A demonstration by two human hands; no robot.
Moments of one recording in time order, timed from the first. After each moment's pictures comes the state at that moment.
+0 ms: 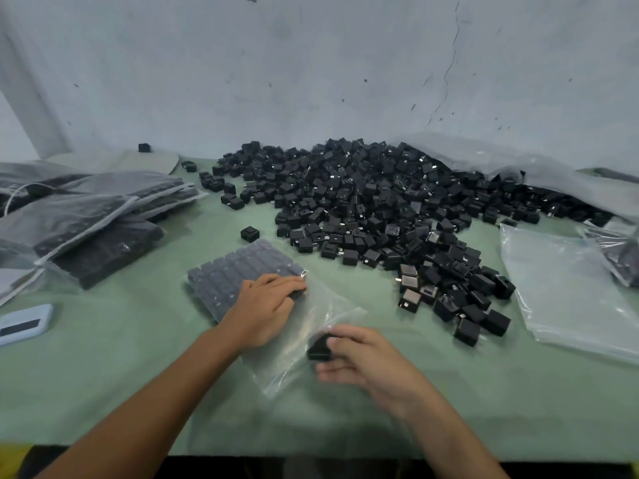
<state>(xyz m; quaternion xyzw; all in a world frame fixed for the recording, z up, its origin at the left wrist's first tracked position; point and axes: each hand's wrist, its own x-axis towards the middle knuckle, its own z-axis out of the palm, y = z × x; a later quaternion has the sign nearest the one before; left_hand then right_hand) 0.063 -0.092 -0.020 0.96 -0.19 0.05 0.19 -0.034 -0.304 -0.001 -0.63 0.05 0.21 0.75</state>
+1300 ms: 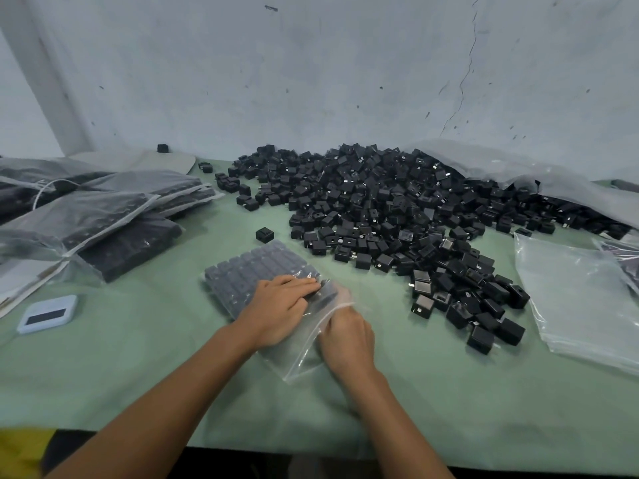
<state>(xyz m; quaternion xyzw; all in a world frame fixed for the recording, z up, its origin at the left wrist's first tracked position) 0.061 -0.090 -0.016 0.96 -0.19 0.03 0.19 0.018 -0.246 -0.036 -0.95 0.01 -0.10 0.31</state>
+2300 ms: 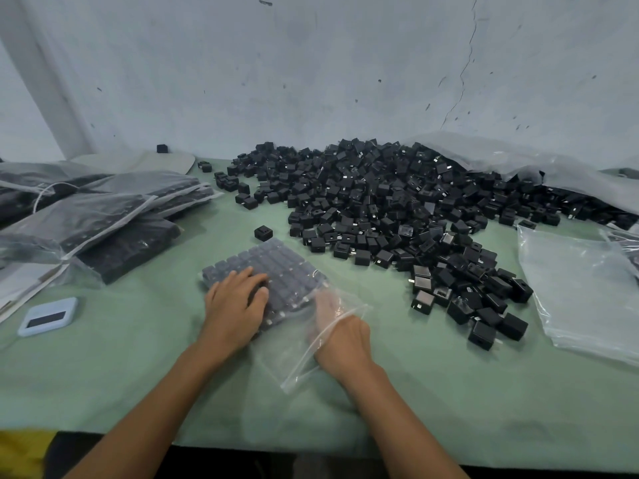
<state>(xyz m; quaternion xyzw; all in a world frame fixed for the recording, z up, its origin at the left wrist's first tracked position) 0.041 -0.052 -0.020 0.96 0.00 0.15 0.24 0.017 -0.250 -0.036 -0.96 -0.12 -0.12 0.21</state>
